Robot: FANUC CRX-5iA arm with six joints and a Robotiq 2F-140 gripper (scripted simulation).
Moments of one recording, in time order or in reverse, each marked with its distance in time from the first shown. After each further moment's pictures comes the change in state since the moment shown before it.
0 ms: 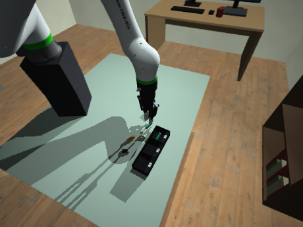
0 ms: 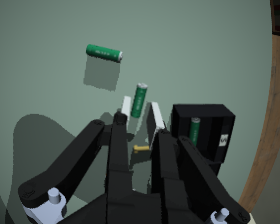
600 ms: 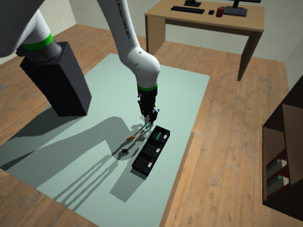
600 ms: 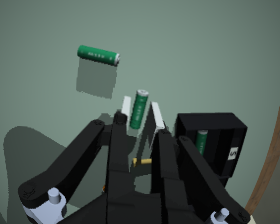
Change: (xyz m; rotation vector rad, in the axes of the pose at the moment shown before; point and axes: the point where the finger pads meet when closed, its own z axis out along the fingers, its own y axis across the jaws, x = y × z) arm 0.000 0.001 0.035 0.001 -0.001 0.000
